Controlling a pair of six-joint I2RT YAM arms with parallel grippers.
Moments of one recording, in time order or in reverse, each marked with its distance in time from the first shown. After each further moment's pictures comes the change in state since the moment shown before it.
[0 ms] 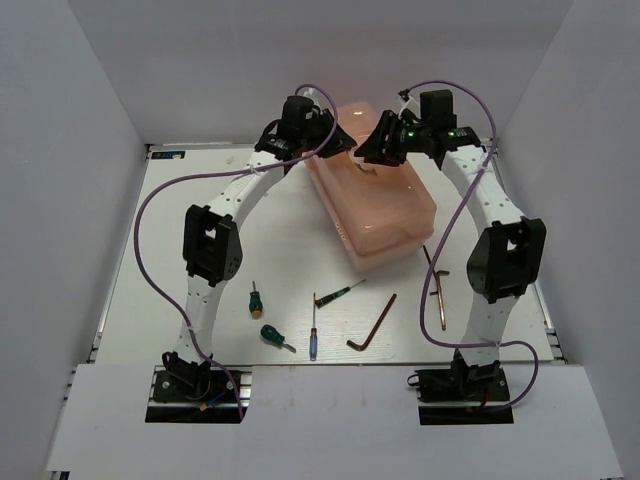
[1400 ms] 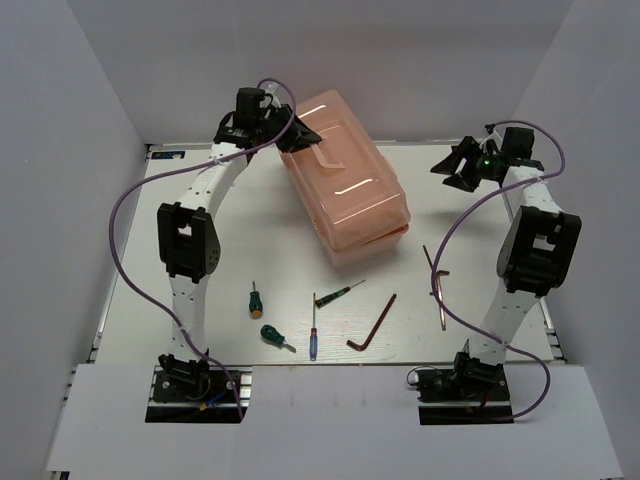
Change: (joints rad) left arm 0.196 -0.052 -0.041 -0.086 0.266 -0.023; right arm -0.449 0.032 -0.278 0.108 -0.032 -0.218
